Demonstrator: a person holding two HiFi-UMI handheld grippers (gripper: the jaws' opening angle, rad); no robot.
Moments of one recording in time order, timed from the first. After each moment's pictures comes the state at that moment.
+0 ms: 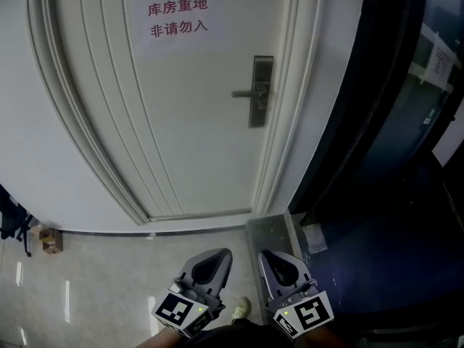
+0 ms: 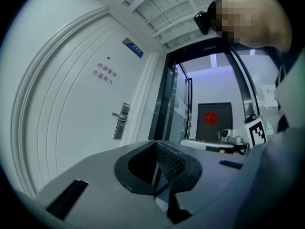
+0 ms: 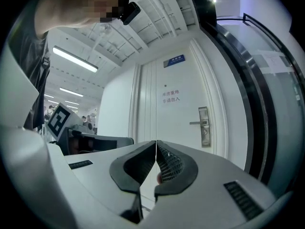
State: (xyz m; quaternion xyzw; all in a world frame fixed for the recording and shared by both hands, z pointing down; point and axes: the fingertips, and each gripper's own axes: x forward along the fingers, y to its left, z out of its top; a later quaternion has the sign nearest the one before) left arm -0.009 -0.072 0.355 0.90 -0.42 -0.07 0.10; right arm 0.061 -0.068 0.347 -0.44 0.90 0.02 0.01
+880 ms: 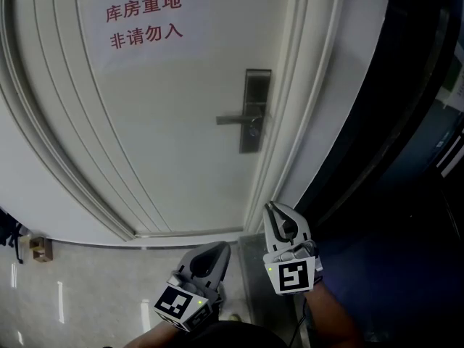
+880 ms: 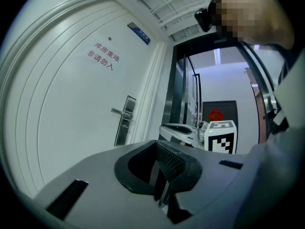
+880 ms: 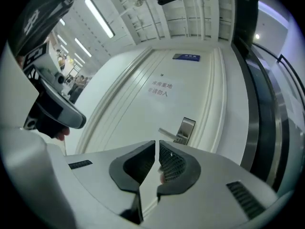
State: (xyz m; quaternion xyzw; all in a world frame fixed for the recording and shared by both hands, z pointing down) left arm 0.028 -0.264 0.361 0.90 -0.42 -0.07 0.10; right arm 0.108 -0.340 0.333 -0.50 0.83 0.23 -0.10
